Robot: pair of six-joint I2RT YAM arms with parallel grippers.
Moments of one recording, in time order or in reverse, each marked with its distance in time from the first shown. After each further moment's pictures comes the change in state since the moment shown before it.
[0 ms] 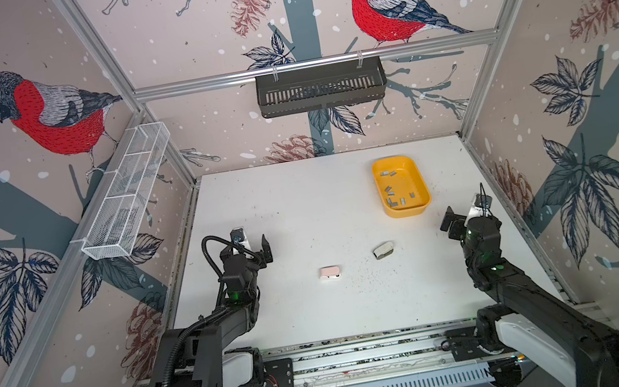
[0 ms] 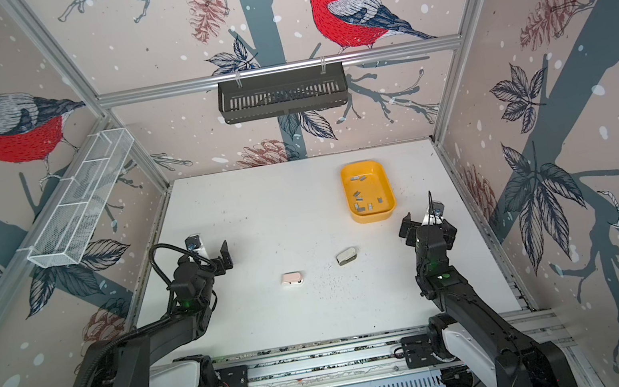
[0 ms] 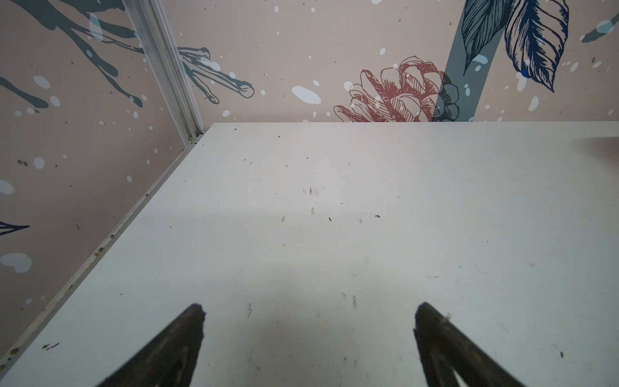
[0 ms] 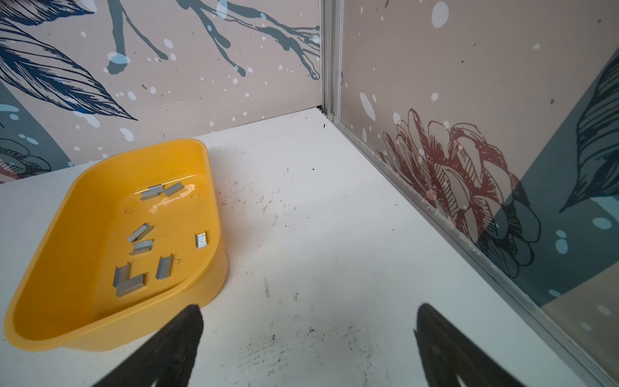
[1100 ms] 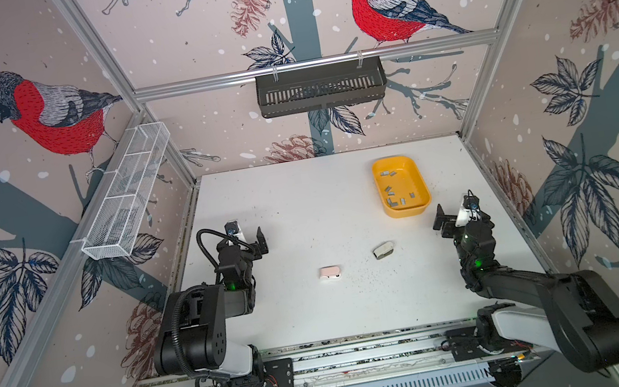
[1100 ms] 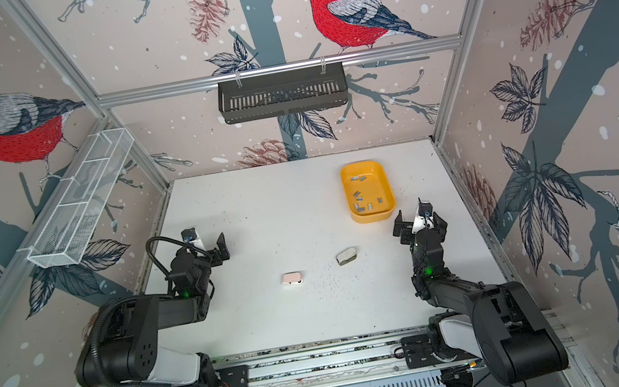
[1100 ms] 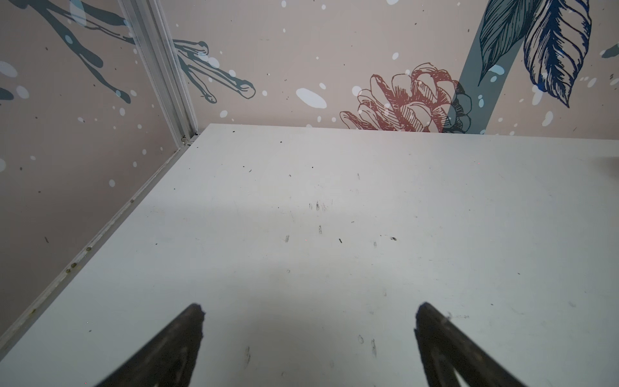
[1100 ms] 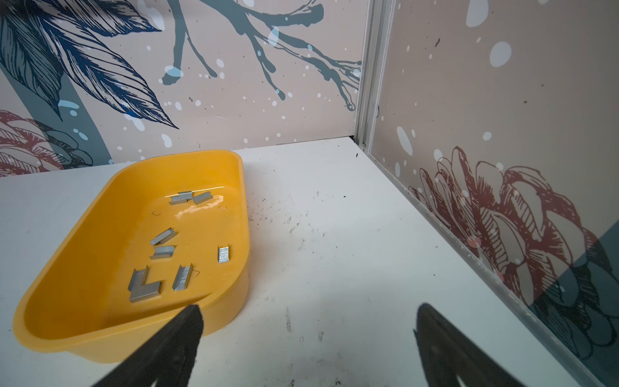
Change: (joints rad) left arm 0.087 0.235 0.089 0.154 0.089 -0.019; right arm -0.008 0.350 -0.079 0.577 -0.113 -0.130
